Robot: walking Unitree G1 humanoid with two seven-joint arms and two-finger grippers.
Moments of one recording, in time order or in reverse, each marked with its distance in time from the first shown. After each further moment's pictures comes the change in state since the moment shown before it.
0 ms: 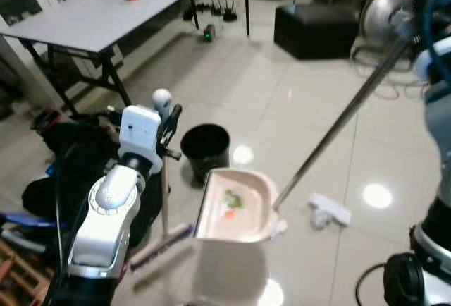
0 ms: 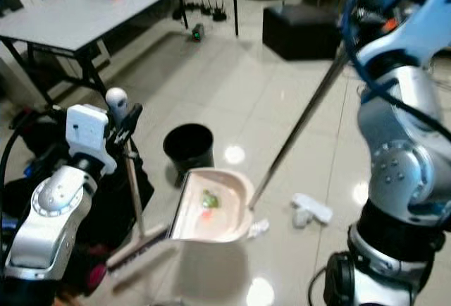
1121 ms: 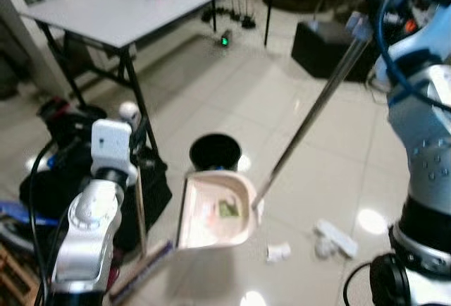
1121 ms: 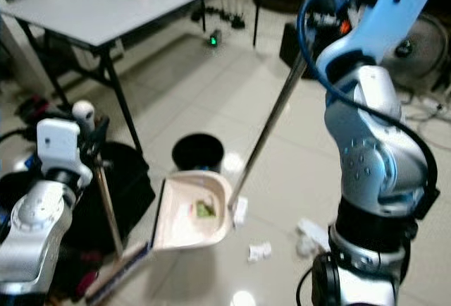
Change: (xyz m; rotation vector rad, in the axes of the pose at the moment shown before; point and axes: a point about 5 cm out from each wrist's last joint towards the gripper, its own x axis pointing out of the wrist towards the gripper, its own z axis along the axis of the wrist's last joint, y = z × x) left arm -0.023 0.028 -0.021 0.006 0.096 0.198; right arm 0.005 0.026 -0.019 0.023 0.049 0.128
